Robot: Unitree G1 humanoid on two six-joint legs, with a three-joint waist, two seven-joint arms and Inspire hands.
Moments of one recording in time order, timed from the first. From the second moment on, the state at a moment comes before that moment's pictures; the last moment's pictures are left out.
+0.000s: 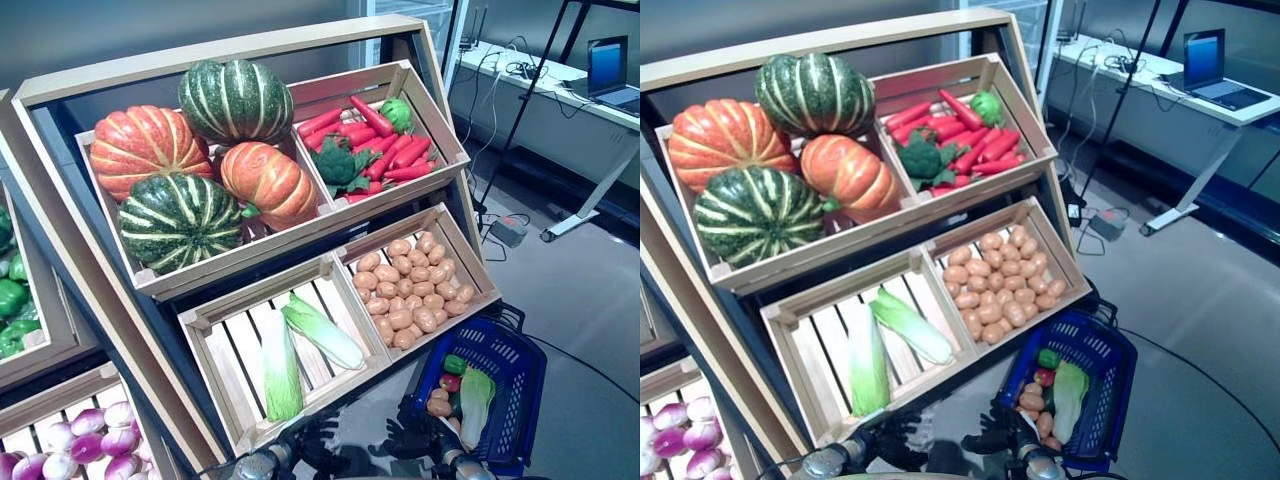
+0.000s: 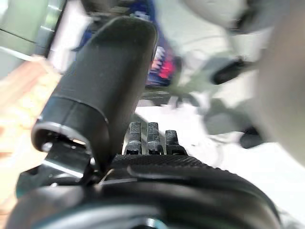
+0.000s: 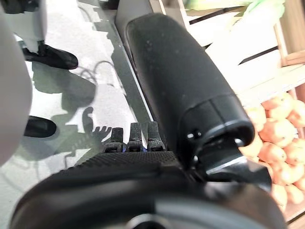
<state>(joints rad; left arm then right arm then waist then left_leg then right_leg) 0.01 0.27 -0.50 0.88 -0.30 -0.22 -0.28 0.02 -0.19 0.40 1.05 0.36 -0.15 0.00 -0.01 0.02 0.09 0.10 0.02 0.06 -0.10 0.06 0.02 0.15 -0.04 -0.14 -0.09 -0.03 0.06</state>
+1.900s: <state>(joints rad) -0.30 0.28 -0.34 0.78 -0.01 -0.23 0.78 -0.08 -0.29 0.37 0.70 0.44 -0.20 -0.15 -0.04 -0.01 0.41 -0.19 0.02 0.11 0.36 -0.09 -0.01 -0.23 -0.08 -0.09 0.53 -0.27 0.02</state>
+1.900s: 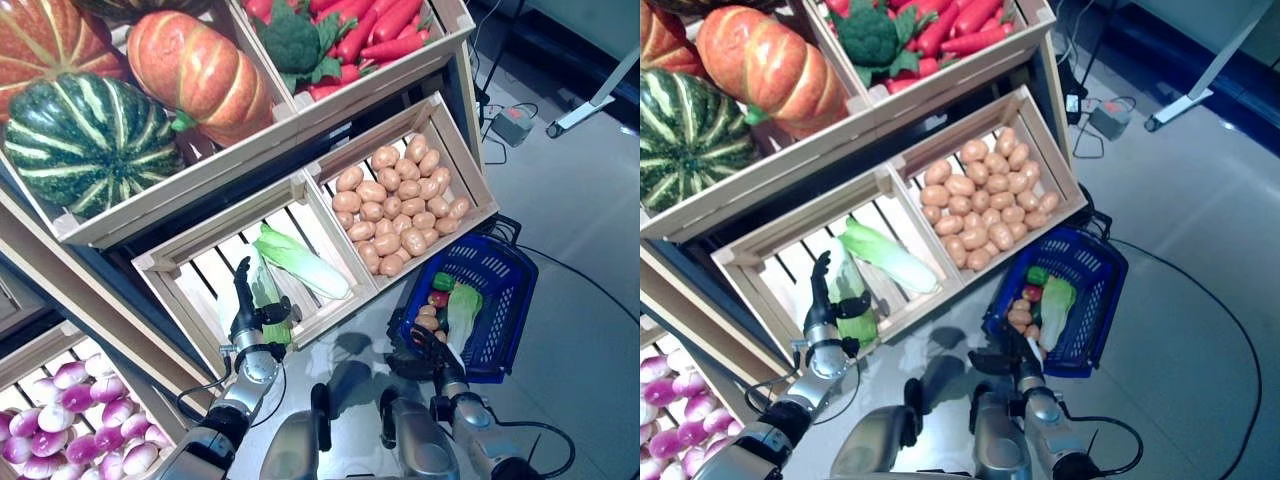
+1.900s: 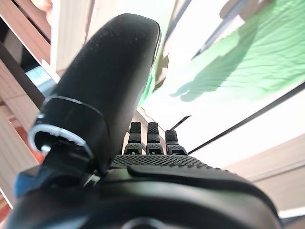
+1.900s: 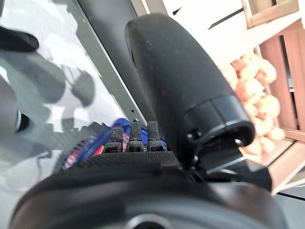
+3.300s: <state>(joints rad) -0.60 0.29 -0.20 0.99 -0.27 -0.16 0.92 -0.21 -0.26 0.41 0.70 0.52 -0.21 -0.28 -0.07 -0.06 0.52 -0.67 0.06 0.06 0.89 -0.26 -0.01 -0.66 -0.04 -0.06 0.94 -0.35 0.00</state>
